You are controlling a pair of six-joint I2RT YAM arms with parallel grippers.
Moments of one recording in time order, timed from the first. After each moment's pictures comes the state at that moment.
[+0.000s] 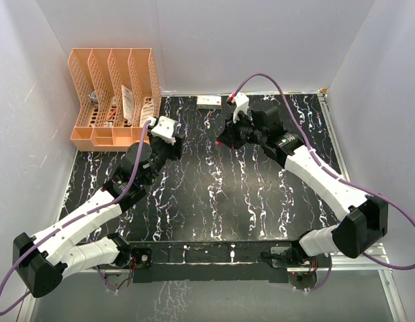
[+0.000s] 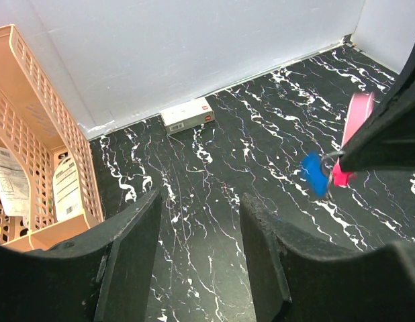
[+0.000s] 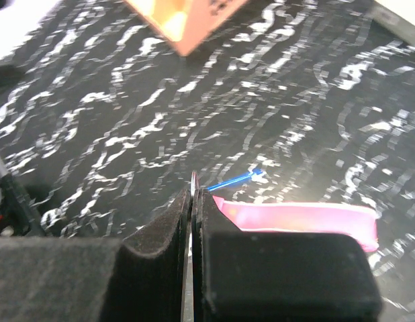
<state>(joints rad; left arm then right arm) -0.75 1.00 0.84 0.14 -0.34 0.10 0.54 1.37 1.27 -0.35 -0.29 0.08</state>
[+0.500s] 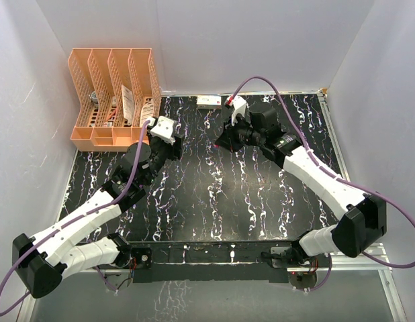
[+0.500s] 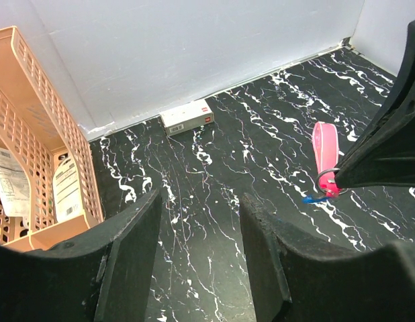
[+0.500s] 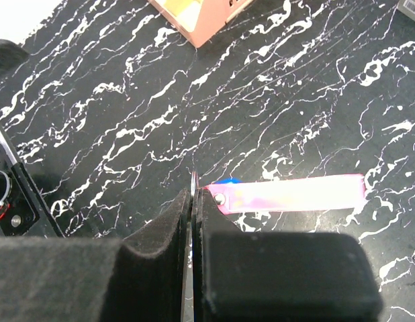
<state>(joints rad) -0.75 0.99 0.84 0.13 -0.34 0.10 0.54 1.37 1.24 -0.31 -0.40 0.08</state>
